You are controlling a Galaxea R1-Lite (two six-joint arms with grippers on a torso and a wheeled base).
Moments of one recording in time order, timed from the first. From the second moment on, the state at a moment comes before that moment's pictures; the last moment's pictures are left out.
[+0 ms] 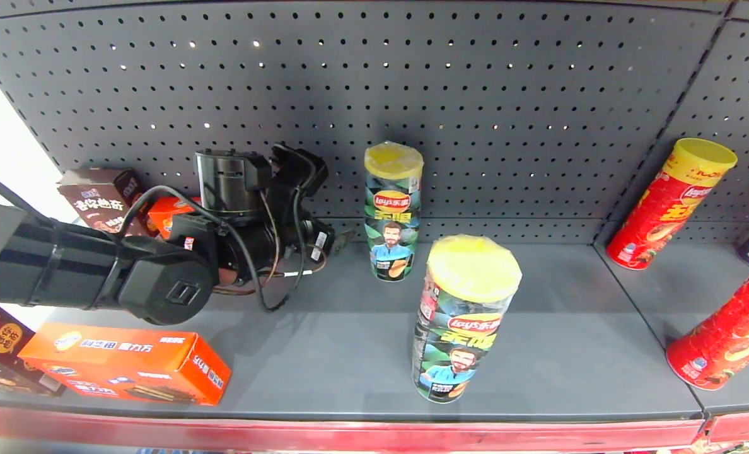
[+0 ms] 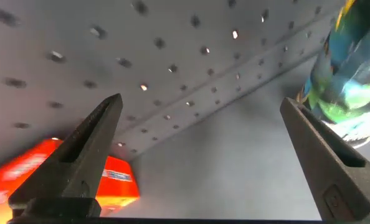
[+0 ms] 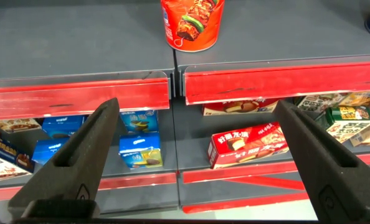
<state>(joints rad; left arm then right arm) -0.41 1.92 -1.14 -0.57 0.07 0.31 -0.11 0.10 0.00 0.00 -0.01 0.01</state>
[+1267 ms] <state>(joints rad) -0.49 2.02 -1.21 -0.57 0.09 0.30 -0.11 0.10 0.00 0.00 -0.01 0.01</state>
